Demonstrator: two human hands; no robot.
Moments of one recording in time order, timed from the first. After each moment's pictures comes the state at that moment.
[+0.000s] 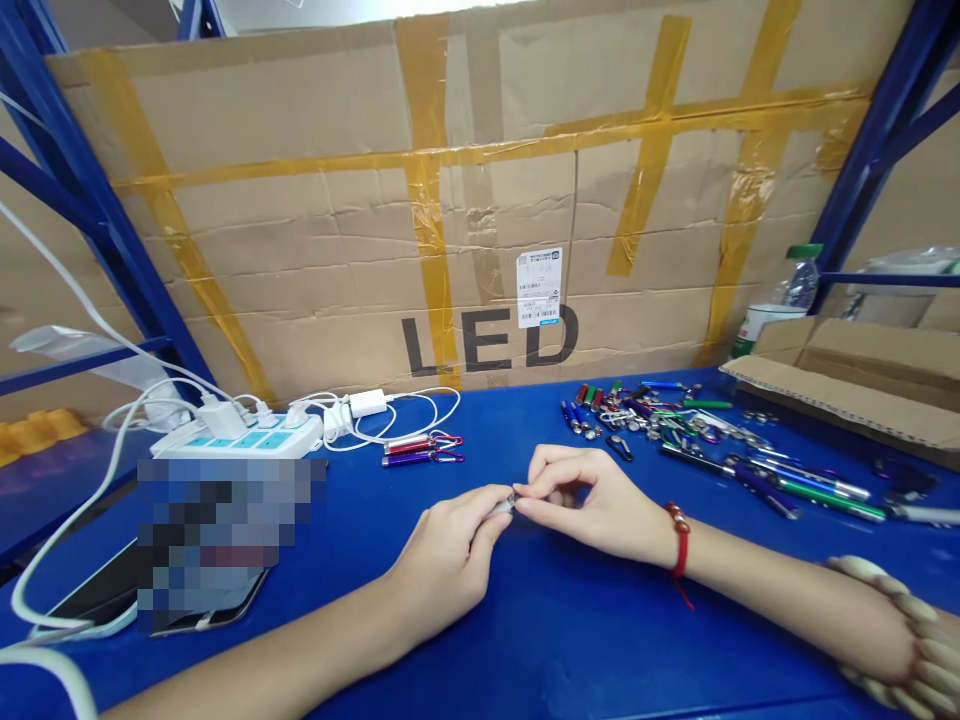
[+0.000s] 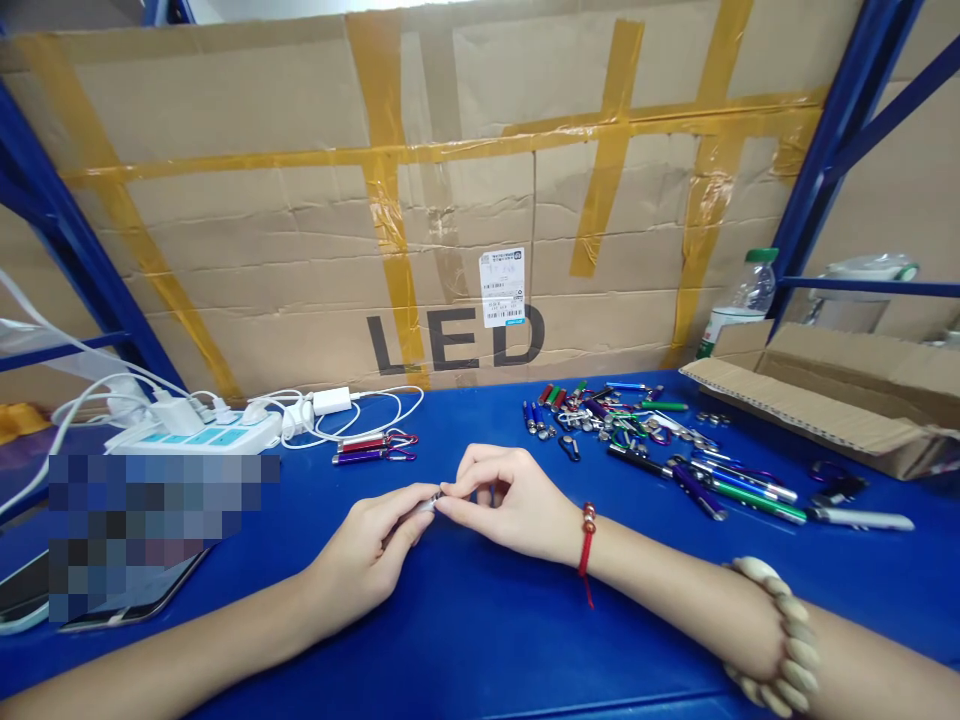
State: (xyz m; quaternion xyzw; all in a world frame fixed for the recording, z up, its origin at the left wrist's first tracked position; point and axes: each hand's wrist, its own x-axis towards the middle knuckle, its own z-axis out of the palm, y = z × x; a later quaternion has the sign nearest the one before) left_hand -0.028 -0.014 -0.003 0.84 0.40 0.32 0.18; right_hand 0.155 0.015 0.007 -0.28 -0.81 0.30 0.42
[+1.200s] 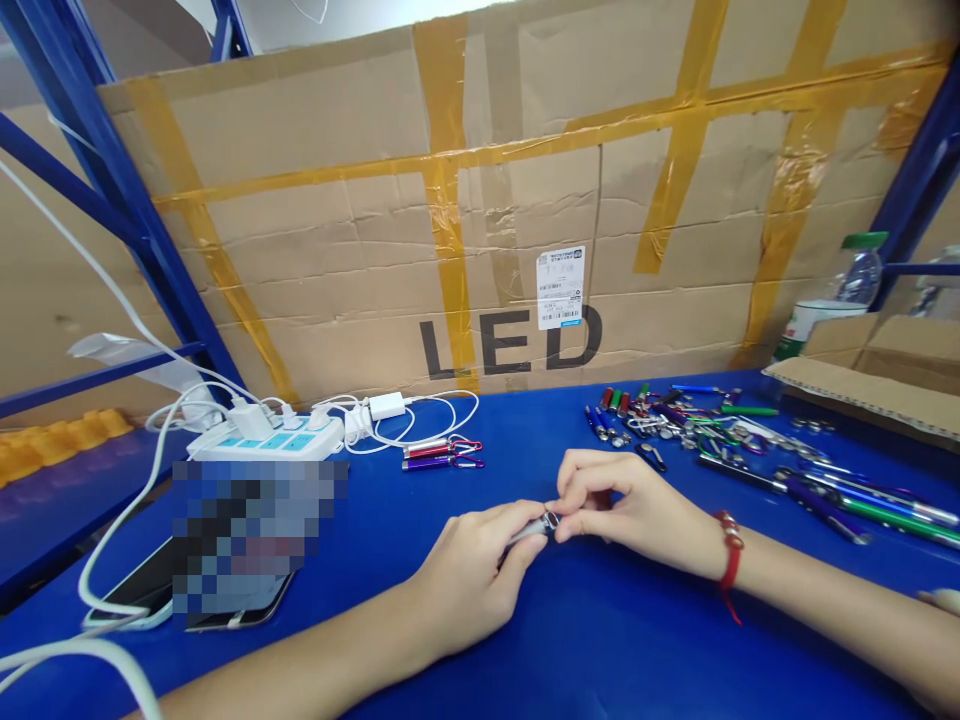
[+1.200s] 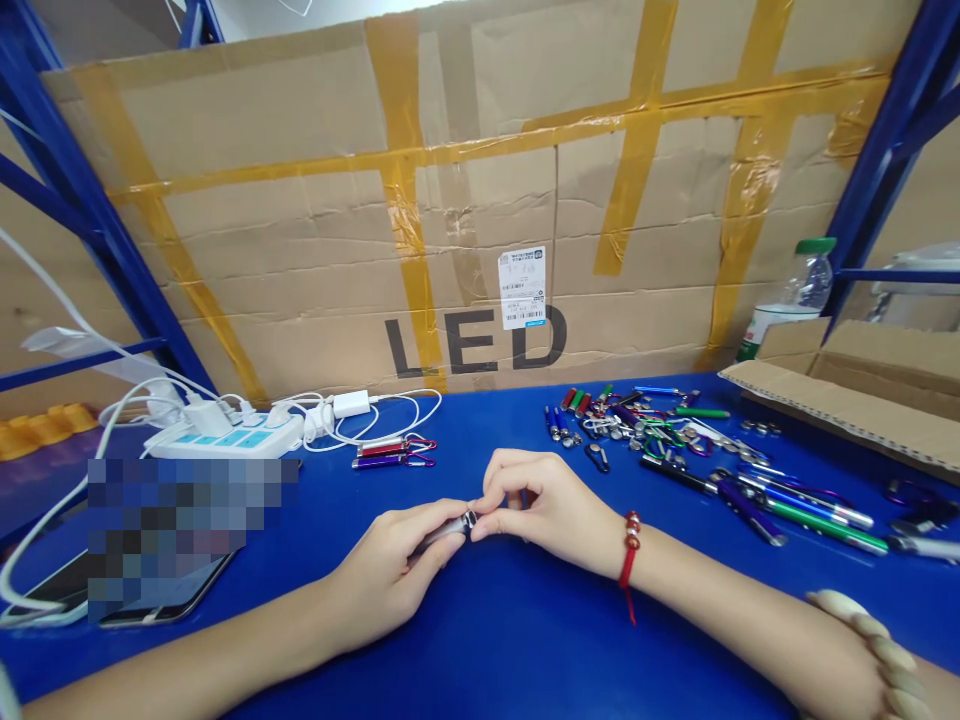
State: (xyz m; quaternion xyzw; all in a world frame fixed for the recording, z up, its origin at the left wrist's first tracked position) left_hand -0.030 -0.014 -0.001 0.86 0.38 0.28 0.20; right_hand 0.165 0.028 0.007 -0.26 -0.85 0.27 0.37
